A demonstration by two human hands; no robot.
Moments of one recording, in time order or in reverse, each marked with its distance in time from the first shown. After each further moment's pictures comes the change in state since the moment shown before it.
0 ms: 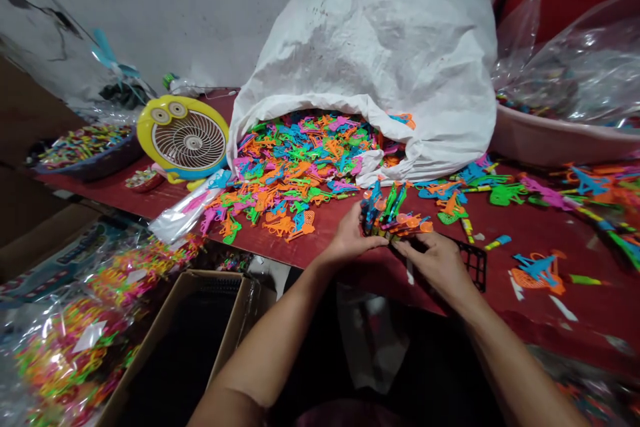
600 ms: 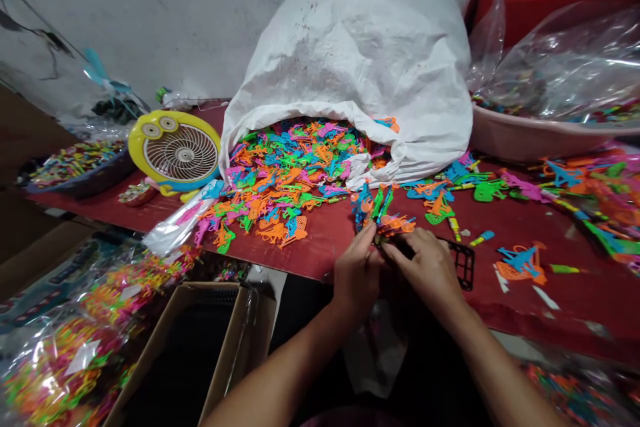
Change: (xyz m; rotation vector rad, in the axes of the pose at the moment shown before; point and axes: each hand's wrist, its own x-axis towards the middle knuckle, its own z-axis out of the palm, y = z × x) left_hand -0.066 0.028 0.047 0.235 0.205 0.101; right_hand -0.015 -0.018 -0.002 -0.426 0.135 -0.115
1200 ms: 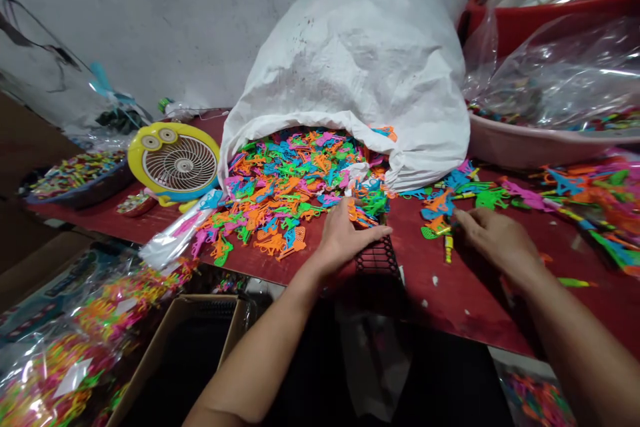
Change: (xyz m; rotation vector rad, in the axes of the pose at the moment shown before) left_hand 0.095 0.007 -0.034 0.151 -0.106 -0.172; right_hand 0.065 0.112 -0.060 -0.165 -0.085 0.401
